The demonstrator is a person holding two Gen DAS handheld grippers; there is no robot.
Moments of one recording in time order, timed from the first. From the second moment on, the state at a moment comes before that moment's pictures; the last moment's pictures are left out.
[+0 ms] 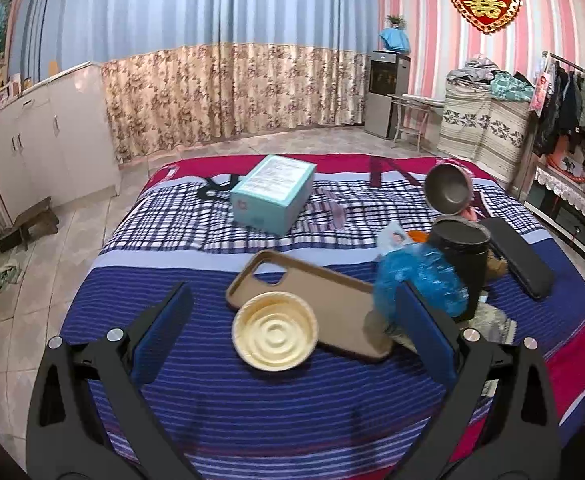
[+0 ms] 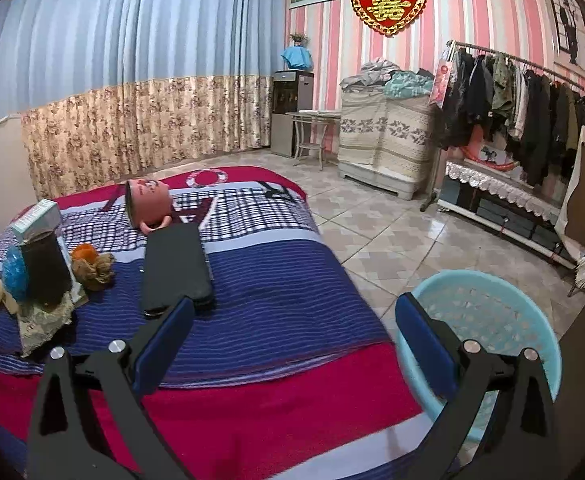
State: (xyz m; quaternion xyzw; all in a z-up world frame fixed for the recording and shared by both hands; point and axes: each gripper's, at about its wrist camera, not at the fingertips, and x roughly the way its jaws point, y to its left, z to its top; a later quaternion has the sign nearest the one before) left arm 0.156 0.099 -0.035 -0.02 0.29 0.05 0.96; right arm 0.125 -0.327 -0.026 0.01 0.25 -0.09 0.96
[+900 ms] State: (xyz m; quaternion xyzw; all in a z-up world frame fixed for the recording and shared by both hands) left arm 0.185 0.123 -0.084 -0.05 0.37 0.01 0.93; right arm 0.157 -0.276 -0.047 0.01 0.31 -0.02 0.95
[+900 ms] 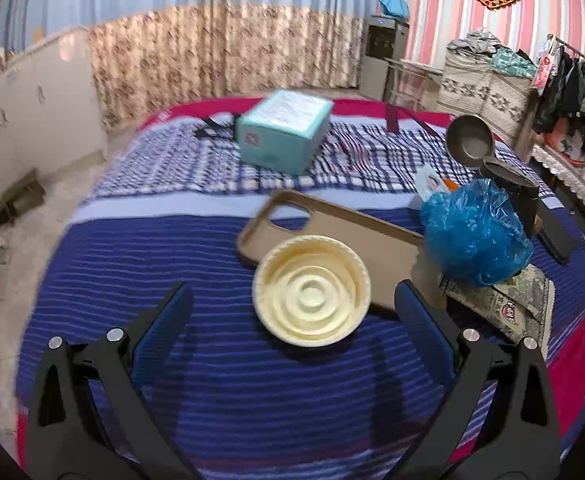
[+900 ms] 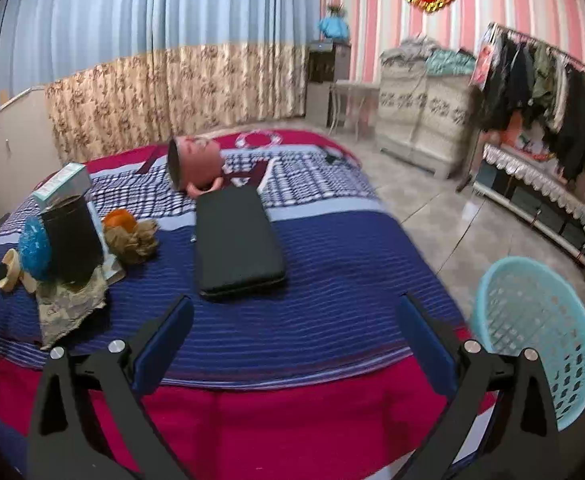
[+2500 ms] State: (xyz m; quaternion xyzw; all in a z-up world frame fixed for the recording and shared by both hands) left arm 0.162 0.084 -0.024 -0.02 0.32 -0.04 0.95; right arm 0.171 -0.244 -0.051 0.01 0.34 0.06 0.94
